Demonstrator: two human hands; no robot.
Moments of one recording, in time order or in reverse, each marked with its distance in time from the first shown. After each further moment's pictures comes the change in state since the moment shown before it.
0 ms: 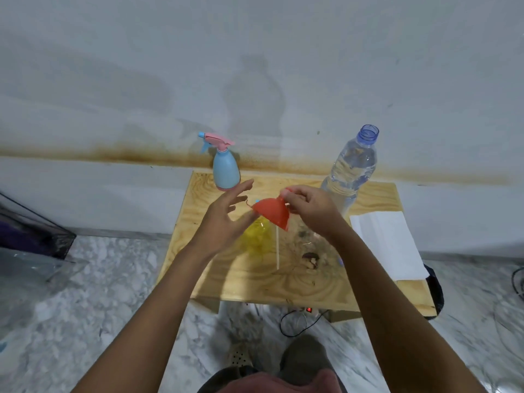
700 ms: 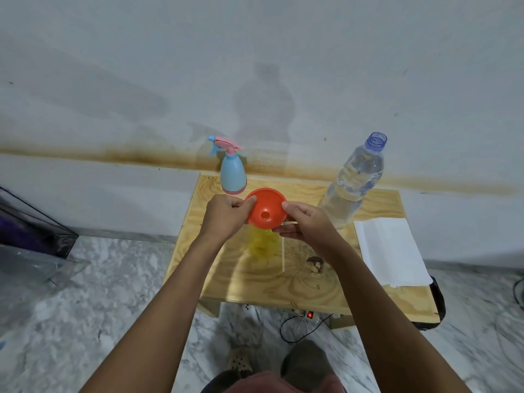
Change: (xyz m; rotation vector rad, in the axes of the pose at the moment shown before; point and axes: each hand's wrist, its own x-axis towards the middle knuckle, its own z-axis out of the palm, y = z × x) left_hand 0.015 0.006 -0.007 0.127 0.205 -0.252; right_hand -0.018 0.003 0.027 0.351 -0.065 0.215
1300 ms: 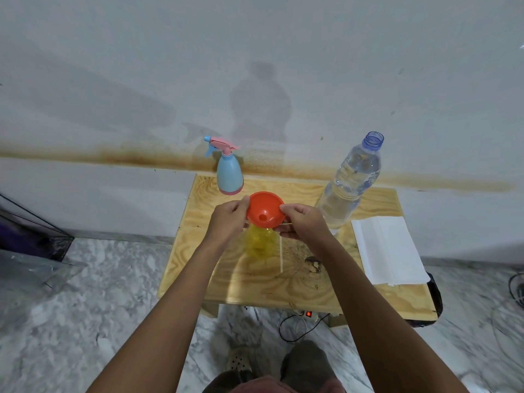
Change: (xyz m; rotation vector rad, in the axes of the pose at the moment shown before) left_hand 0.002 -0.010 0.017 -0.209 -0.092 -0.148; right_hand 0.018 0.009 0.006 -0.028 0.187 0.058
